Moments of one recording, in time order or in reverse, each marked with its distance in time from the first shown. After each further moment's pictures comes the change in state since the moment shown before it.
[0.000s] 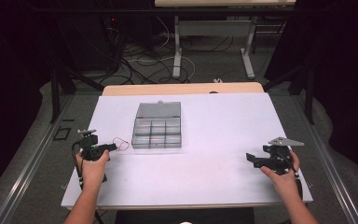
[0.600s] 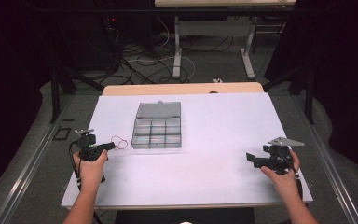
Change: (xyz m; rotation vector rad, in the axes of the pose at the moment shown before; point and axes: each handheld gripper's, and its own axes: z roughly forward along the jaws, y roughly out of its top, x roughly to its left) left arm -0.004 0.000 -0.012 -0.030 -0.010 0.023; right arm 0.000 0.000 0.000 -0.005 0.002 0.007
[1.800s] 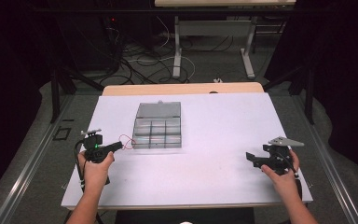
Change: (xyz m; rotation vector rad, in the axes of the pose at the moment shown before) left arm -0.031 -0.008 -0.007 -0.023 -0.078 0.086; right arm 0.000 0.001 0.000 -0.014 -0.007 -0.033
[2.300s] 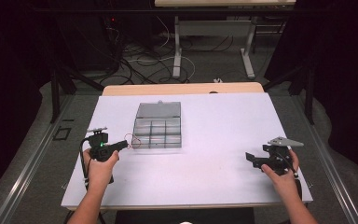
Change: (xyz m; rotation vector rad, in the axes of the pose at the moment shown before) left arm -0.018 0.003 0.004 0.019 -0.031 0.033; right arm 0.003 0.000 0.000 0.000 0.002 0.018
